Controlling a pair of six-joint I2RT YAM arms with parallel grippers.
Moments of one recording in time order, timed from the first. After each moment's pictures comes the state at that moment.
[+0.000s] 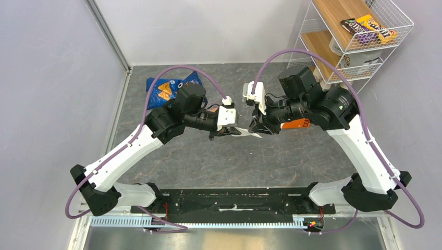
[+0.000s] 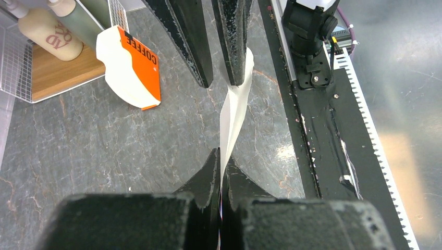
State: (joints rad) left arm -0.84 1.26 1.39 -0.61 0.72 0.55; right arm 0.75 1.34 1.92 -1.30 -0.53 -0.45
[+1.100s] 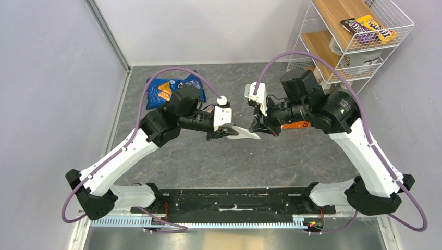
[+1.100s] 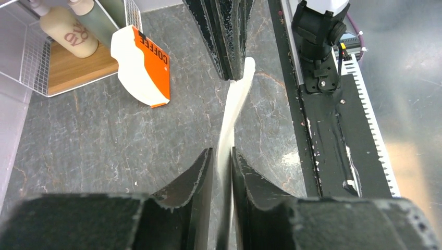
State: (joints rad) left arm -0.83 1.21 1.35 -0.57 0.68 0.52; right arm 0.75 1.31 1.86 -1.25 -0.52 -0.42
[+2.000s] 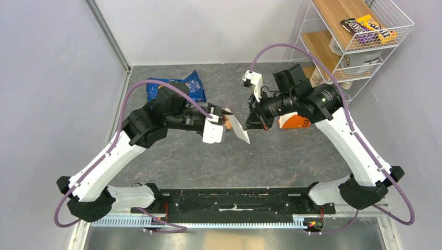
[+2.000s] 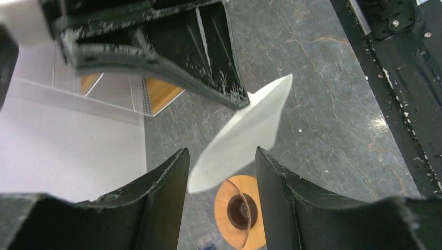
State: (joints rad) left arm -0.84 1.15 1.50 -0.76 0.58 0.95; right arm 0.65 1.36 1.78 -1.16 -0.61 -0.11
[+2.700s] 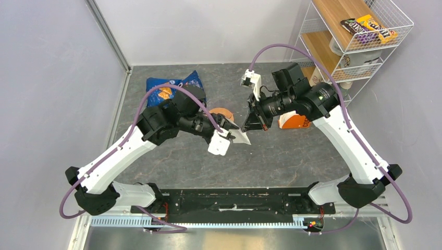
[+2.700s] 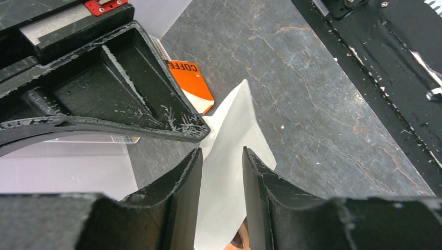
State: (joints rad) left arm -0.91 1.25 1.53 -0.87 0.63 1.17; right arm 0.63 1.39 1.77 -1.16 -0.71 -0.06
